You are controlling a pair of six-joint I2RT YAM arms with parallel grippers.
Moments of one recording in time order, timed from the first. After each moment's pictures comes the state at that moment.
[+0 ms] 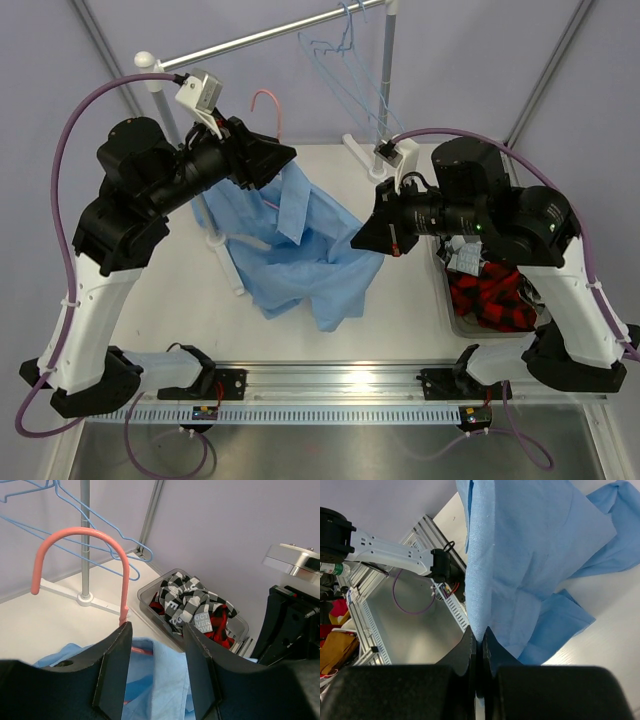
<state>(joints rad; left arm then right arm) -0.60 1.23 1.92 -0.68 0.26 -0.33 0.88 1.36 2.09 -1.23 -0.29 0.36</state>
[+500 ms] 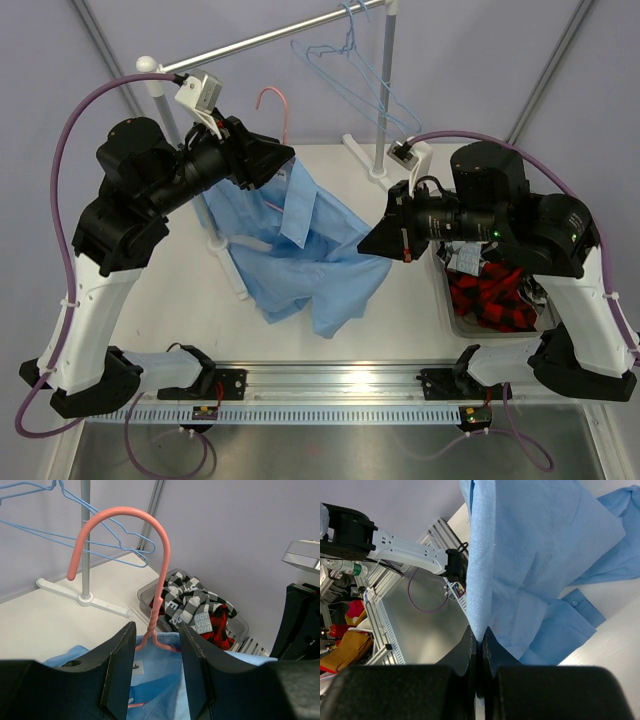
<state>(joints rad) -0.60 1.23 1.92 -0.68 0.26 -0.33 0.88 1.31 2.09 -1.23 -0.32 0.40</state>
